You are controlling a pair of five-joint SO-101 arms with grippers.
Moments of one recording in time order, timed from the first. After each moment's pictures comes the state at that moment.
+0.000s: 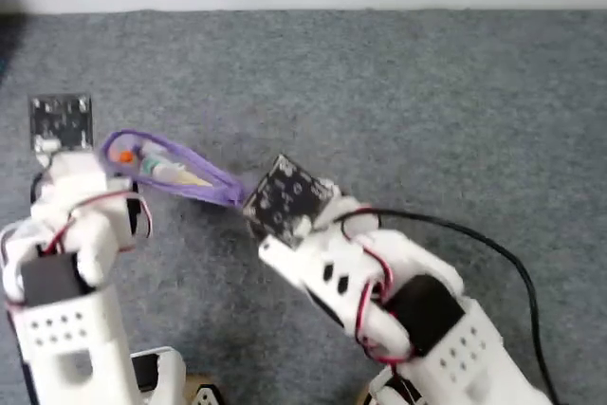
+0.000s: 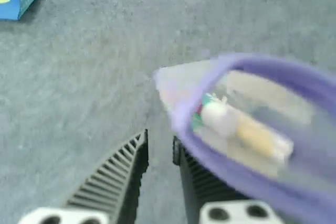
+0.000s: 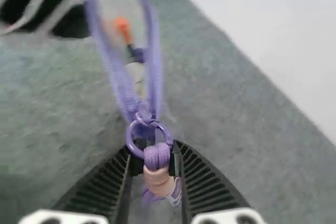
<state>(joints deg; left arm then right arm) -16.5 -50.8 35.5 74.1 -2.5 -46.0 -55.6 33.8 60.0 17.5</state>
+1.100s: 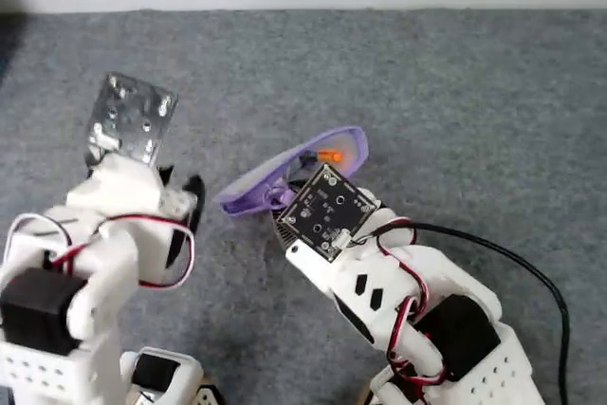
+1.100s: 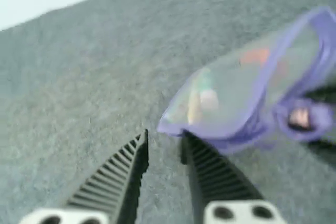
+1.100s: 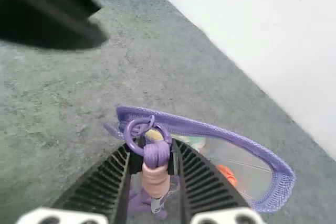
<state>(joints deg) 7.6 -48.1 7.4 99.4 -4.5 -40.6 -62.2 33.8 62.7 18.2</state>
